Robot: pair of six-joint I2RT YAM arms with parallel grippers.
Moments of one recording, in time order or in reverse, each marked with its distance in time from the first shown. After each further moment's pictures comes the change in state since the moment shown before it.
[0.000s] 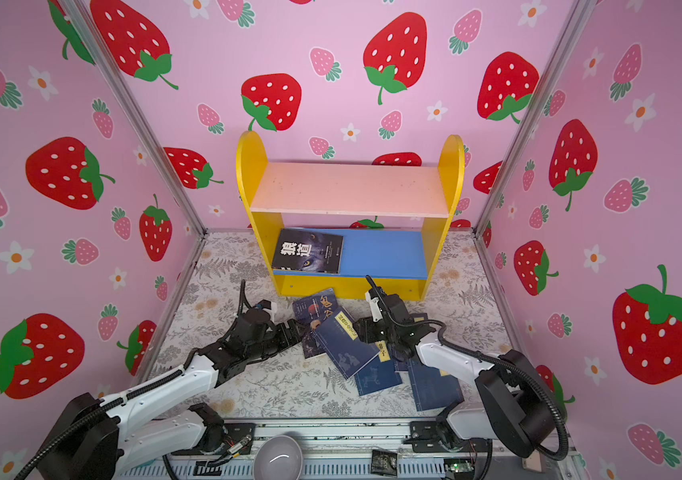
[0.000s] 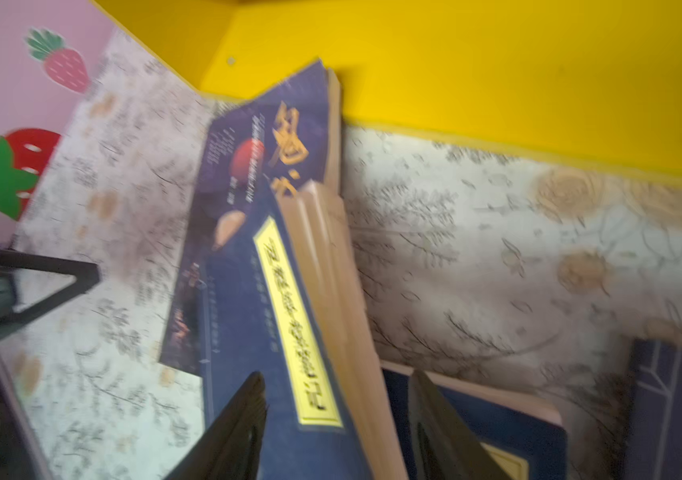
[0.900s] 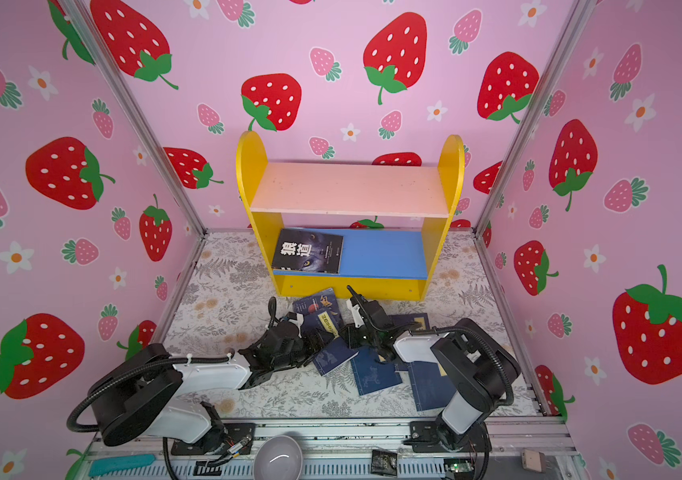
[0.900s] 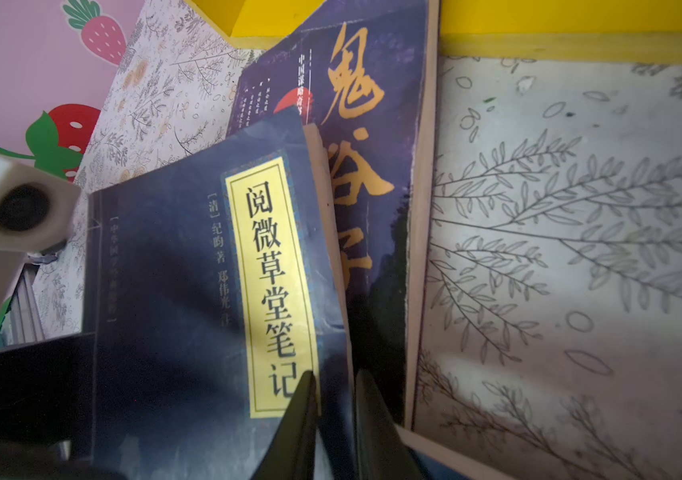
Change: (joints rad) left arm -0.191 0.282 -0.041 0.422 -0.047 -0.274; right arm 0.110 0.278 0.060 0.265 -0.094 0.102
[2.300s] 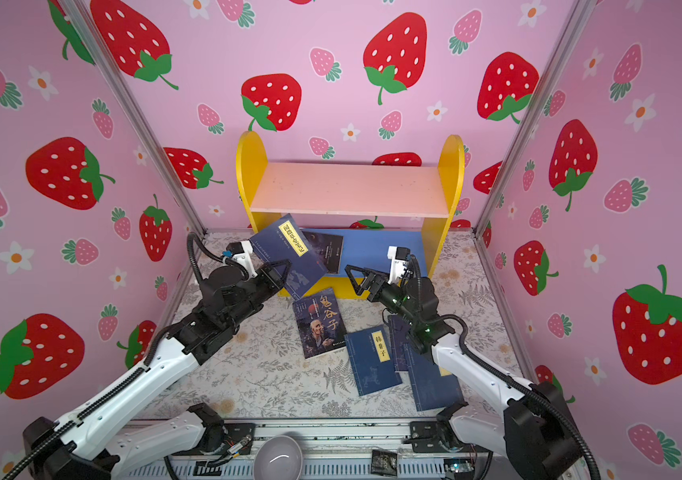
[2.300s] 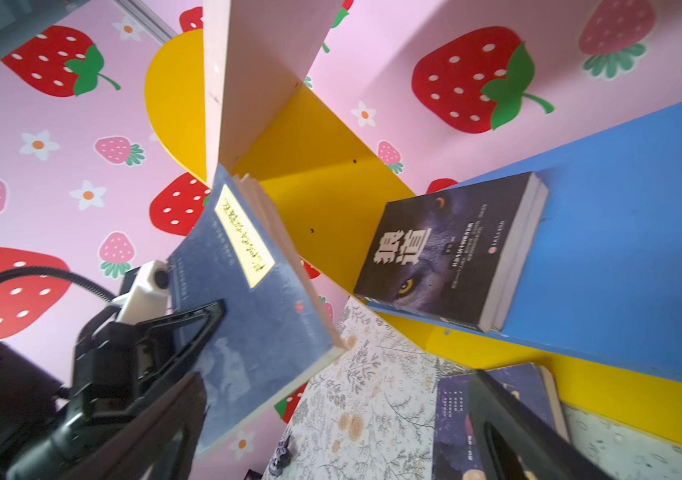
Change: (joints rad) left arm 0.222 -0.323 0.504 -0.412 -0.188 0.342; right arm -0.187 -0.435 0.032 0.317 -0.072 0.397
